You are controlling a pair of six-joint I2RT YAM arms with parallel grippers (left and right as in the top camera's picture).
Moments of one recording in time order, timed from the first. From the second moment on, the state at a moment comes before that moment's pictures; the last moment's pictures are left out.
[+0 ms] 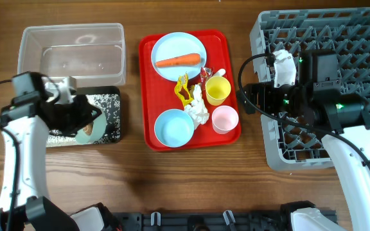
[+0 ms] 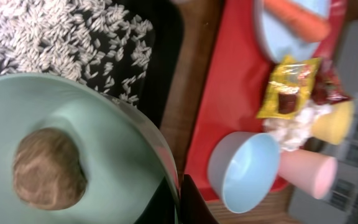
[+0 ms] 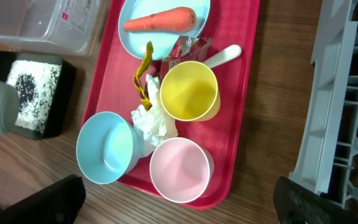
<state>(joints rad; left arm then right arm) 0.37 1.42 1.03 -0.94 0.58 -0.12 0.13 1.25 1.20 -0.91 -0.39 0.07</state>
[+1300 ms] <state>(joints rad) 0.49 1.49 1.03 -0.80 1.39 0.12 0.13 1.25 1.19 -0.92 -0.37 0.07</state>
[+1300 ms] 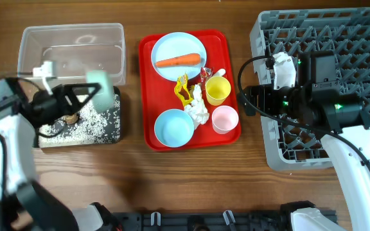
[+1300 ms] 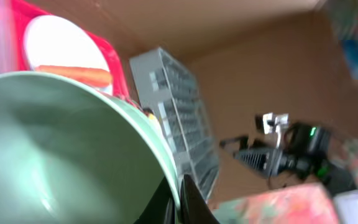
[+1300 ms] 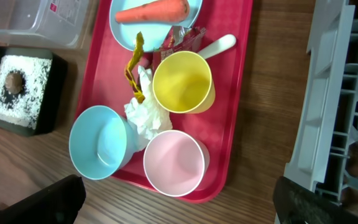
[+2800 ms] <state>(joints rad) -0.52 1.66 1.03 -0.33 -0.12 -0.29 0.13 1.25 1.19 -0.92 -0.37 0.07</state>
